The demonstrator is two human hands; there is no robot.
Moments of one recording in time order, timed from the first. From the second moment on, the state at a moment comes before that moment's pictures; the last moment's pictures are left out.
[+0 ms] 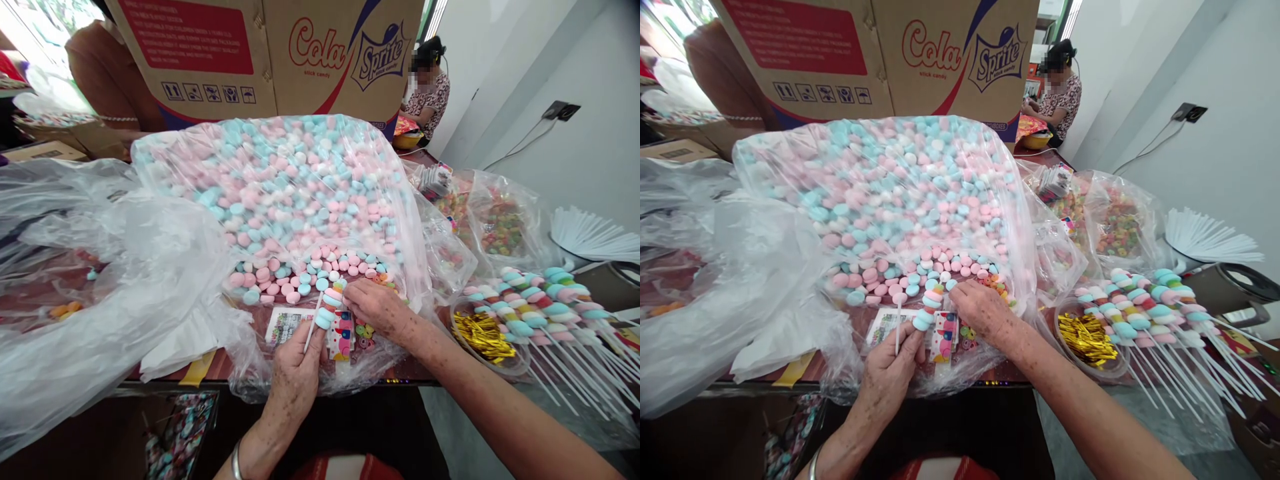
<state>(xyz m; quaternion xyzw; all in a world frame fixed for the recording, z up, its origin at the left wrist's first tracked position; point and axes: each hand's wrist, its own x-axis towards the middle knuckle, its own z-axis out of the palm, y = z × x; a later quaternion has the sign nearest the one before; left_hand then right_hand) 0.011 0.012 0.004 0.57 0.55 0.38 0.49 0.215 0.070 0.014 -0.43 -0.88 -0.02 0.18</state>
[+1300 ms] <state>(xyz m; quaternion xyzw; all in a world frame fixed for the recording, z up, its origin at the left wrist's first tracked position) 0.013 0.013 0.009 0.64 0.54 0.34 0.42 0.210 0.070 0.040 -0.50 -0.48 0.50 0.52</state>
